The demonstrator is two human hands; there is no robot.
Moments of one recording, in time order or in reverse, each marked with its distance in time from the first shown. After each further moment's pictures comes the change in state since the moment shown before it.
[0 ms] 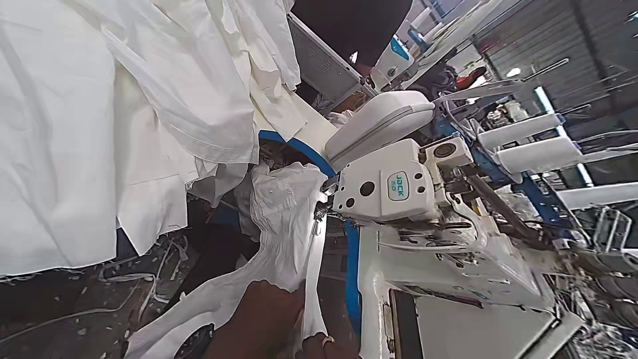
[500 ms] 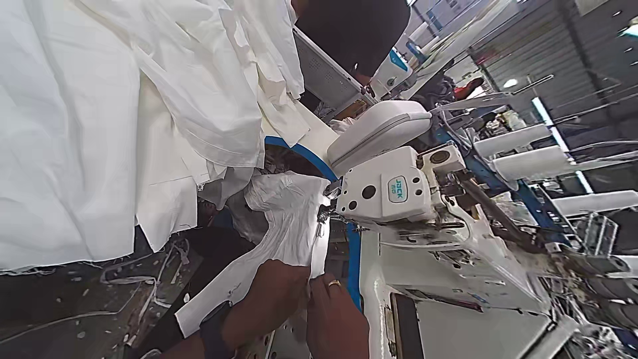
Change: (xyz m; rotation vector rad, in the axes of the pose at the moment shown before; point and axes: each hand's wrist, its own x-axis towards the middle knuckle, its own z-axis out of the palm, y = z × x) left_hand 0.022 -0.020 -0.002 -0.415 -0.134 -0.155; right_hand 0.049 0.008 0.021 -0.123 0.318 0.106
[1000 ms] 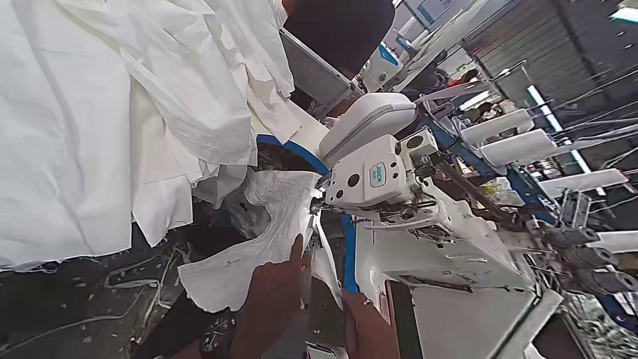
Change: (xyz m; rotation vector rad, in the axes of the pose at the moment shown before) left_hand 0.004 0.050 0.012 0.445 0.018 -0.227; right_hand -0.054 0.067 0.004 0.159 0.070 0.121
